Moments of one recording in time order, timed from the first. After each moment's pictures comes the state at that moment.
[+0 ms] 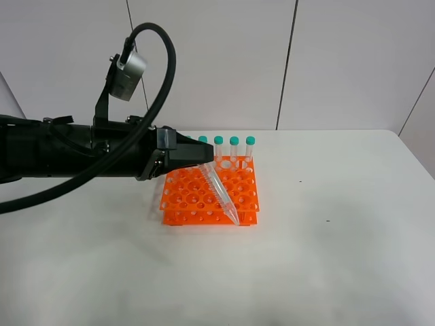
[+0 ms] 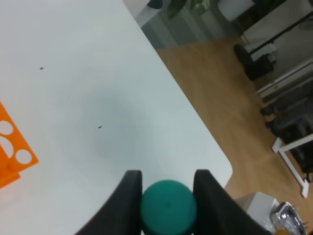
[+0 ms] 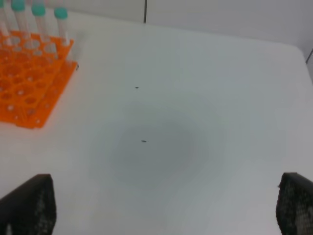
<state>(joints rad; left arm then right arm) -0.47 1.40 -0.73 -1.73 0.55 1.32 0.04 0.00 -0.50 0.07 1.02 -0.11</state>
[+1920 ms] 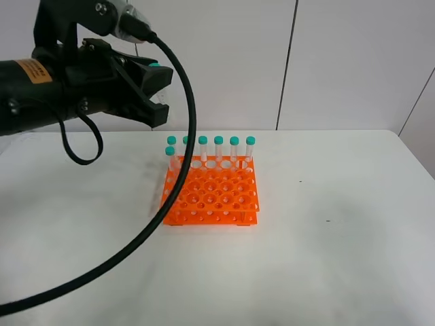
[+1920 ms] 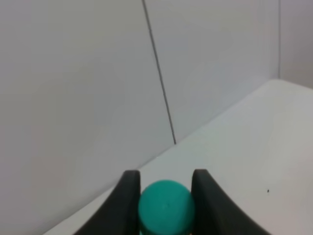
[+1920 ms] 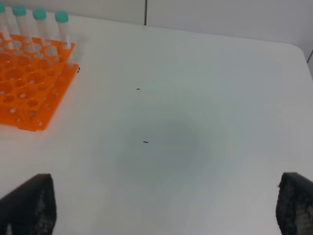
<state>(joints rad) -0.63 1.23 -0.82 -0.09 -0.25 0.30 0.04 -0.01 -0.50 0.07 1.02 -0.10</state>
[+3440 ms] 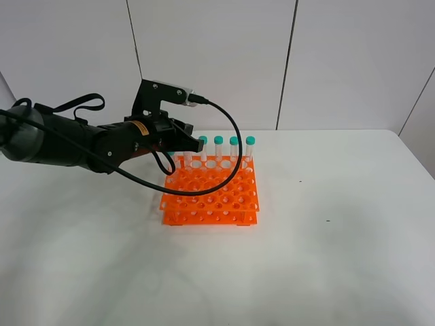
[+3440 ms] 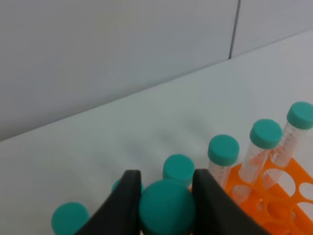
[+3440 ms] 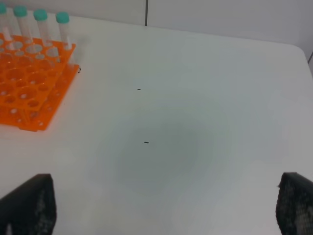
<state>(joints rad) -0.50 1.84 -0.98 -0.03 -0.49 0.07 0.04 -0.01 -0.50 0.07 1.02 -0.10</state>
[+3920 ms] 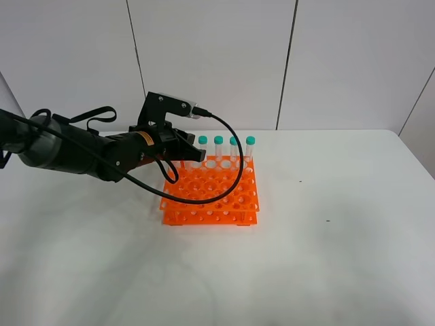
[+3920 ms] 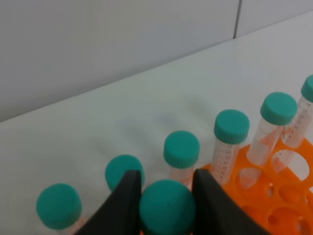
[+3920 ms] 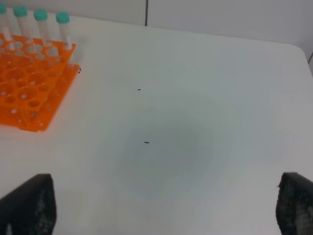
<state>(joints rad) -0.50 1.91 -0.98 -0.02 -0.53 0.08 0.04 -0.01 -0.50 0.07 1.02 -0.10</state>
